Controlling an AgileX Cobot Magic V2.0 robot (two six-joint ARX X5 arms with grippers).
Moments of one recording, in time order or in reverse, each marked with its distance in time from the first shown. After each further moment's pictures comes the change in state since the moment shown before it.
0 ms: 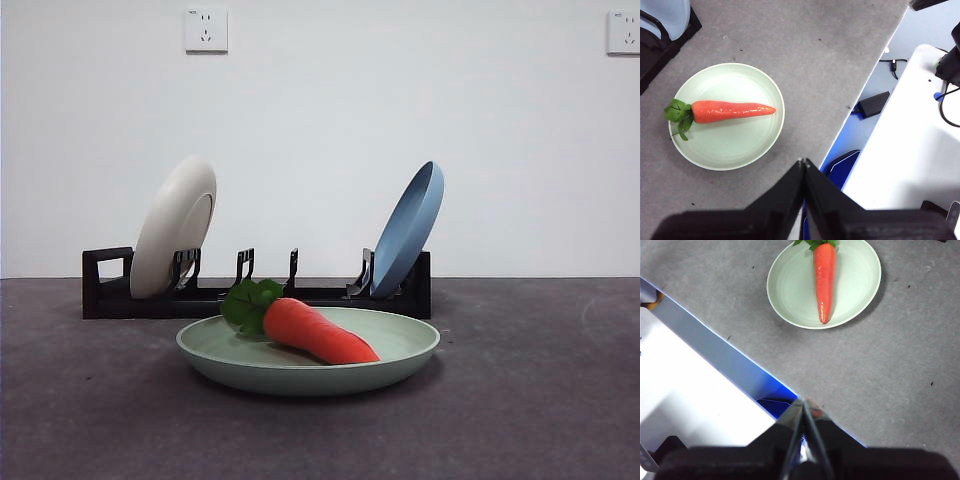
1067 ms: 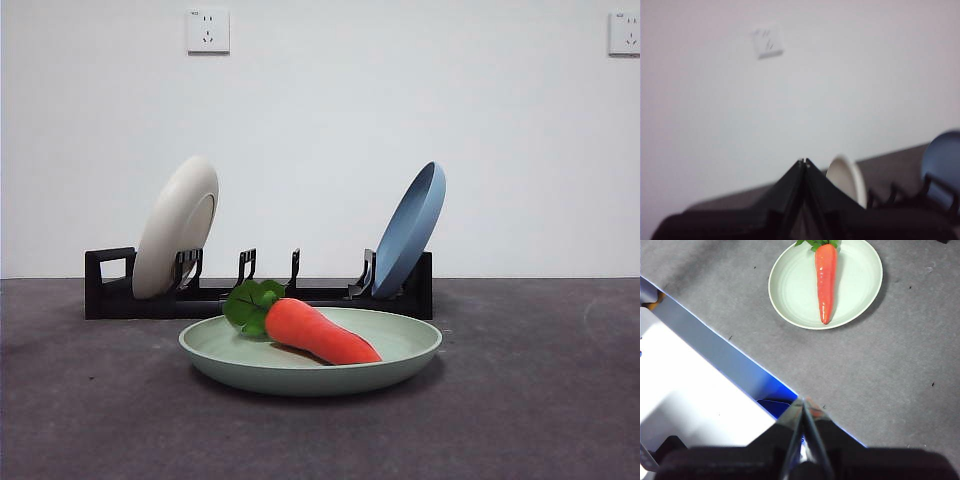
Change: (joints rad) left arm 1.070 -0.848 -0.870 1.010 0.194 0.203; right arm 0.000 -0.002 0.000 0.000 0.000 0.000
